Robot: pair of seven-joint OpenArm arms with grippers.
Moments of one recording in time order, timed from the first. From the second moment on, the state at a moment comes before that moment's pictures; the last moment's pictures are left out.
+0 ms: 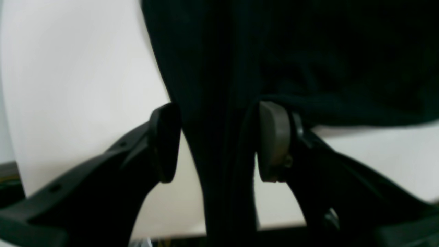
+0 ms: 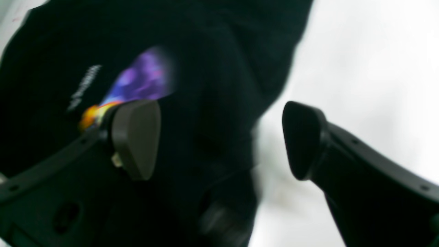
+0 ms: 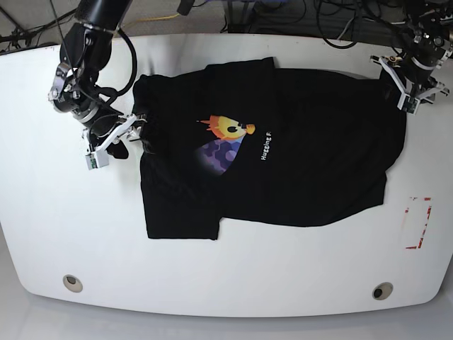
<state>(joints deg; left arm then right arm) 25.2 -12.3 -36.3 110.1 -4.2 -43.2 38.6 -2.4 9.2 25.2 89.8 37.6 38.8 -54.0</state>
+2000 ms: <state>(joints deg) -14.5 -12.3 -38.2 87.9 -12.4 -30.7 62.5 15.5 5.2 25.1 58.5 28.6 38.6 -48.0</state>
